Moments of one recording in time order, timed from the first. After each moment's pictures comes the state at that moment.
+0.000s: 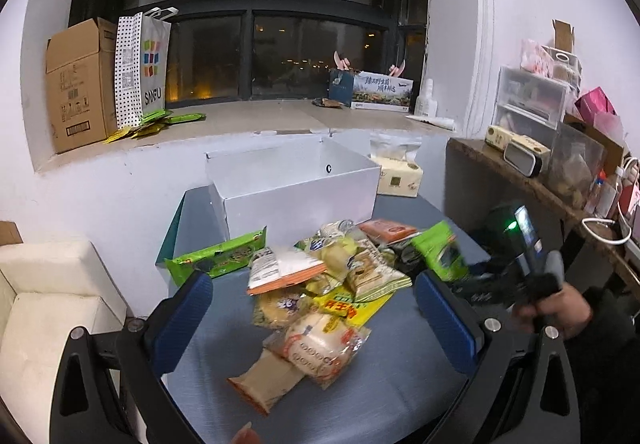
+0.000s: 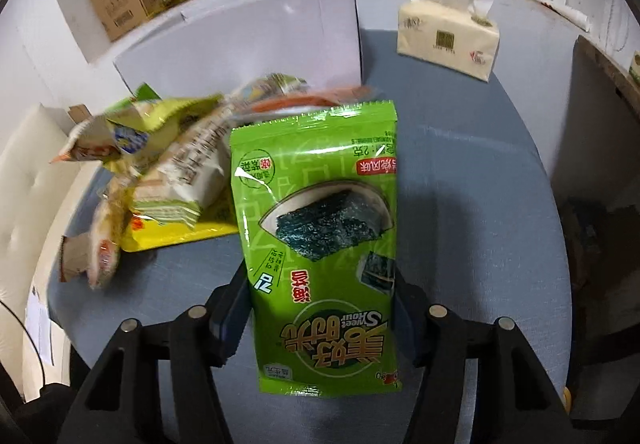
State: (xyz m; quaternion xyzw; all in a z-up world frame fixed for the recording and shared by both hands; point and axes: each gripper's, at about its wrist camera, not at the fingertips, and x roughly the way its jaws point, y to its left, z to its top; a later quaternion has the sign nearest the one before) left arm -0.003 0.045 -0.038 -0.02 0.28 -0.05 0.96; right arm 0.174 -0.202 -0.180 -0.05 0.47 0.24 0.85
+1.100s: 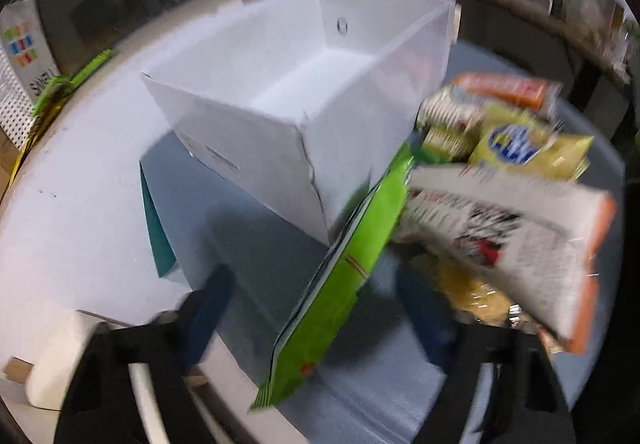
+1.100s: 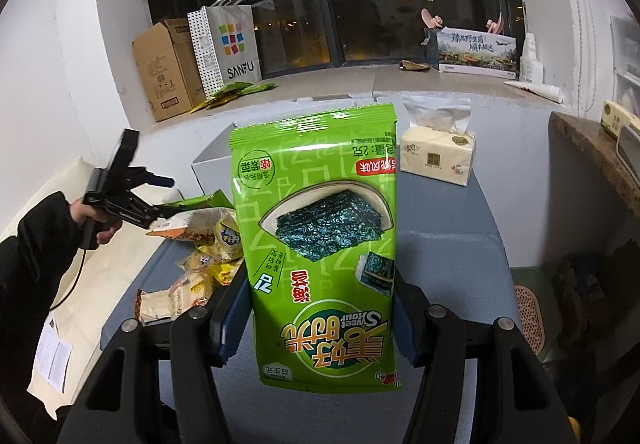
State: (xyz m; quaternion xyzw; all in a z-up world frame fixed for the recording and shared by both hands) left arm 0.216 0.148 -0.160 0.18 0.48 -0.16 0.84; right arm 0.108 -0.231 -0.082 0.00 0.32 0.26 0.91
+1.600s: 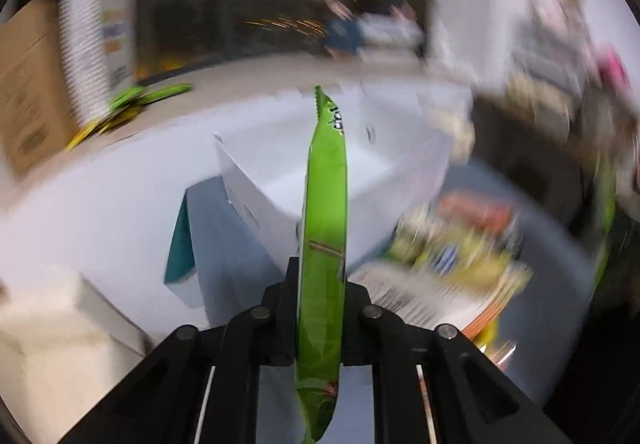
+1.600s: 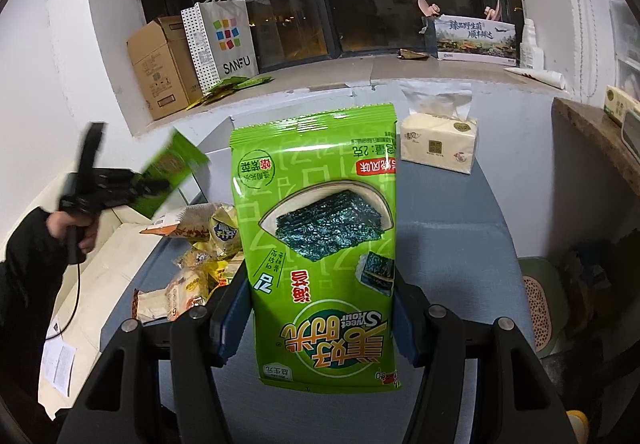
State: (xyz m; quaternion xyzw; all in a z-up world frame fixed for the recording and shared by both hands) left arm 0.140 0.150 -0.064 -0.02 0.34 -0.09 0.94; right arm 0.117 -0.229 -0.091 0.01 0.33 0.27 0.91
